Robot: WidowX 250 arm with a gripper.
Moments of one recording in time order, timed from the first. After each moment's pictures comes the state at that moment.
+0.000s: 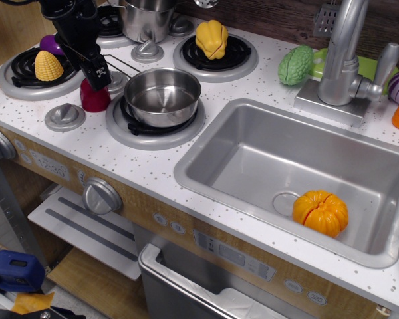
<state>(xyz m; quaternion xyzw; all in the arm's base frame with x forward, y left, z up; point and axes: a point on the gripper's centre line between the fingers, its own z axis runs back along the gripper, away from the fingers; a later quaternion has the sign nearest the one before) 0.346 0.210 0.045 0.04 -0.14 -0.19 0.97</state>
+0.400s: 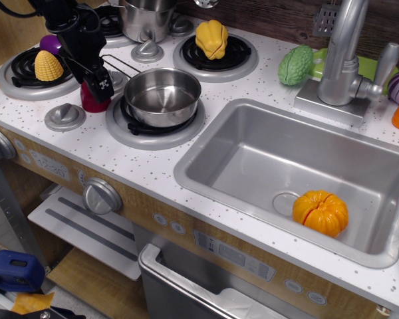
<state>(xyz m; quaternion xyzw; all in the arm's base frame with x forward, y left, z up) 0.345 0.207 0.026 0.02 -0.13 -0.19 0.97</state>
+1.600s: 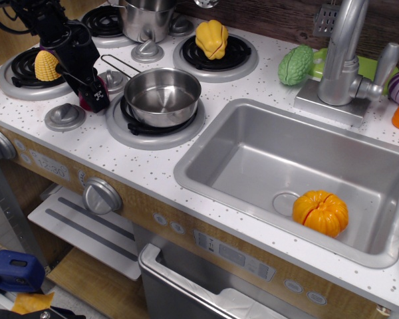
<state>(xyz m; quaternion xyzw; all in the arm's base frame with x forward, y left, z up) 0.344 0.214 0.009 -0.01 -0.14 -0.19 0.97</state>
